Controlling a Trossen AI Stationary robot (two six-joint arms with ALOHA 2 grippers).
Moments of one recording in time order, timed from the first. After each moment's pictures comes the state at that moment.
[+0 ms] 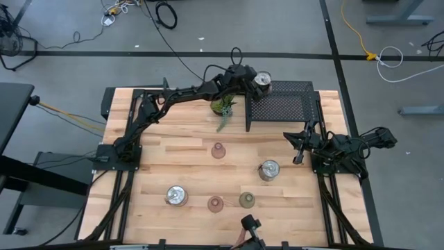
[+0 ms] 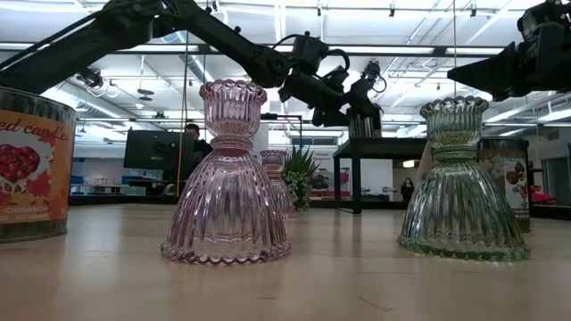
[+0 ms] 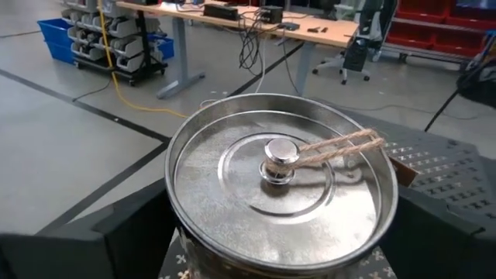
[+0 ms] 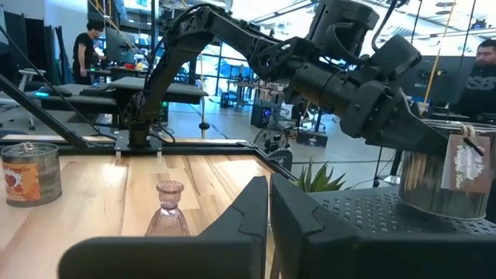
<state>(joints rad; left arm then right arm) 0.46 2.32 1.96 0.16 -0.01 -0.07 0.29 0.01 0.02 0.12 0.64 -0.22</state>
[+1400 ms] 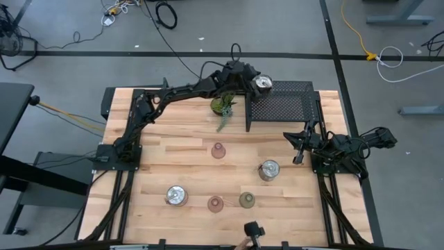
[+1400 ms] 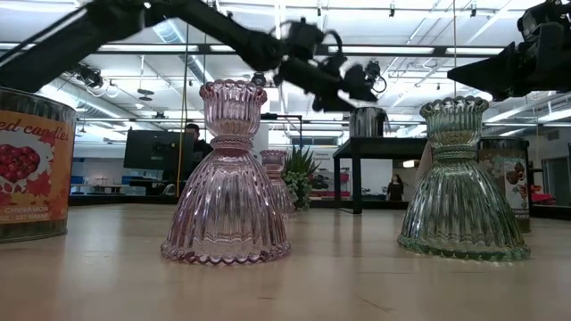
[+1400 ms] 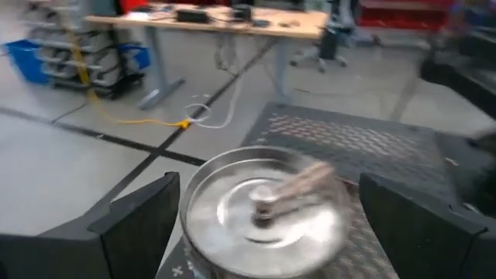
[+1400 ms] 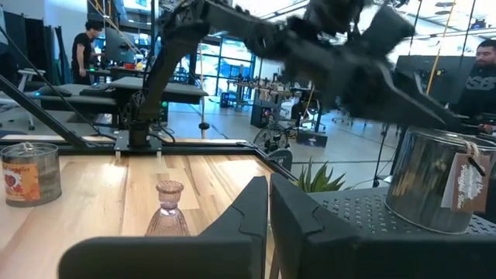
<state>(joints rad) 0.45 2.23 1.96 0.05 0.10 0.05 0.29 0.01 0.02 0.12 0.64 -0.22</state>
